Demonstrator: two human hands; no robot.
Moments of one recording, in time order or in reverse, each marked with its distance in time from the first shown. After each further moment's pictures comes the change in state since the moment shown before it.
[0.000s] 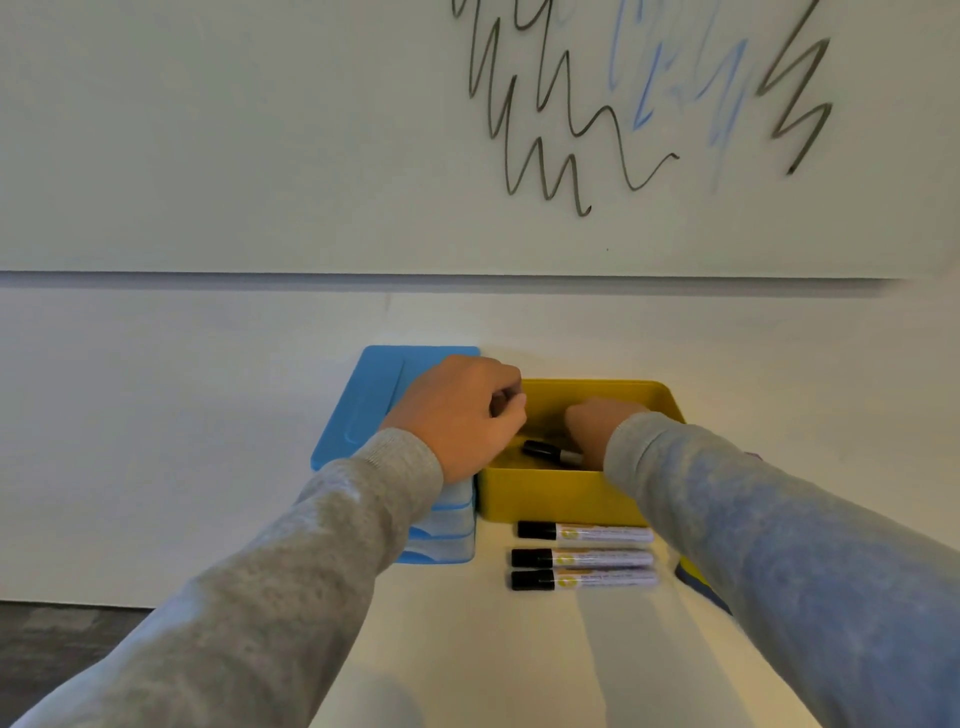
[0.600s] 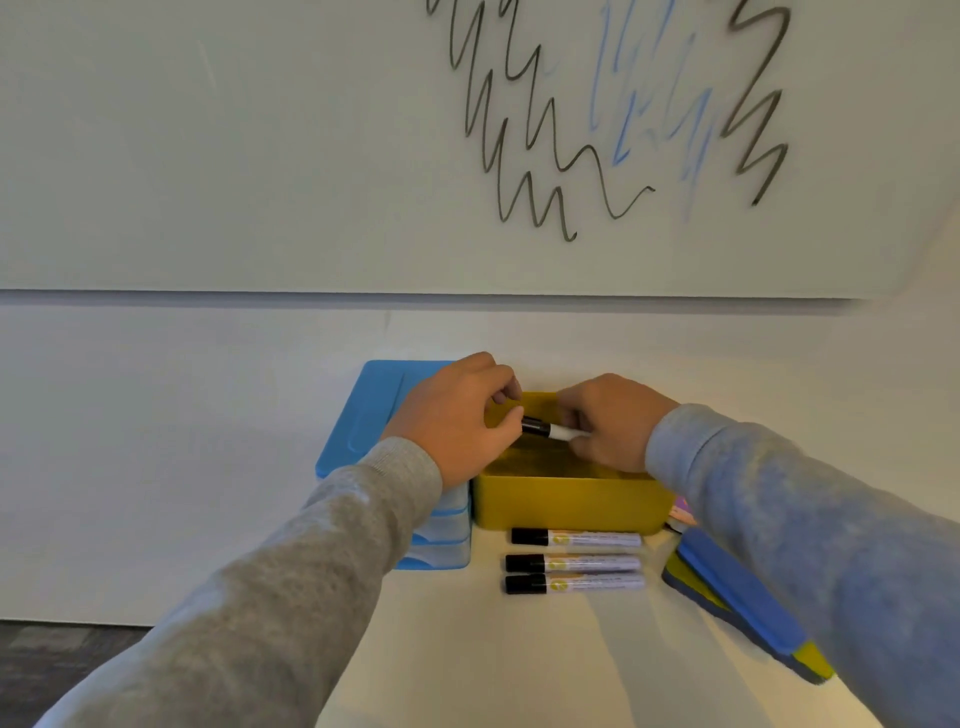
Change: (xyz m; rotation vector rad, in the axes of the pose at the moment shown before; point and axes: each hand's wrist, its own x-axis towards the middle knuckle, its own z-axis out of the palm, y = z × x) left_hand 0.000 -0.003 0.002 0.002 0.085 0.087; right_hand -0.037 0.025 -0.025 0.260 0.259 -0.161
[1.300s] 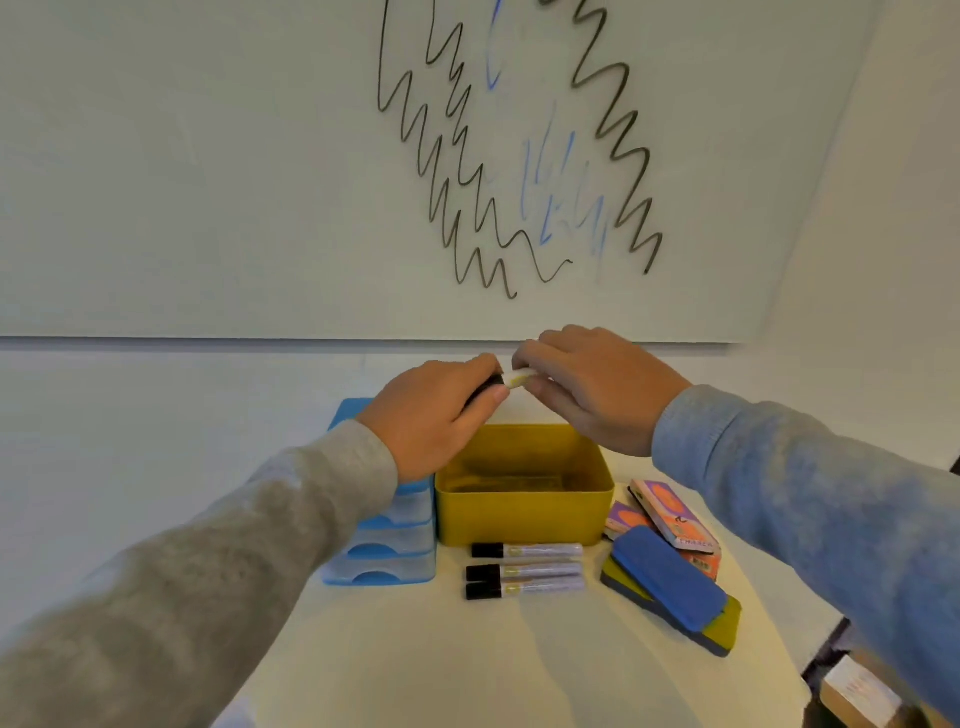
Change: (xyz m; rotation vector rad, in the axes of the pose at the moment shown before) left_hand -0.006 0.063 -0.060 0.111 -0.031 0.230; right_hand -0.088 -0.027 -0.091 -0.233 0.487 -0.382
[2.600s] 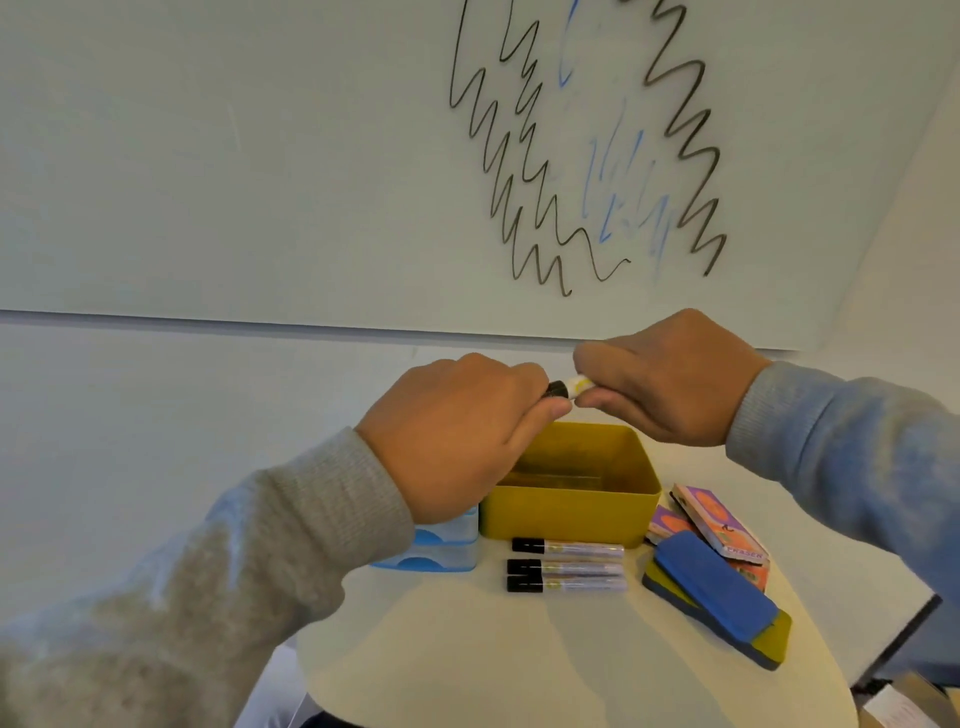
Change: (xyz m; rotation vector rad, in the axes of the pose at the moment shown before) left_hand -0.048 0.054 -0.063 0.248 -0.080 -0.055; right_hand 0.006 -0.016 -0.030 -0.181 0.201 -0.325
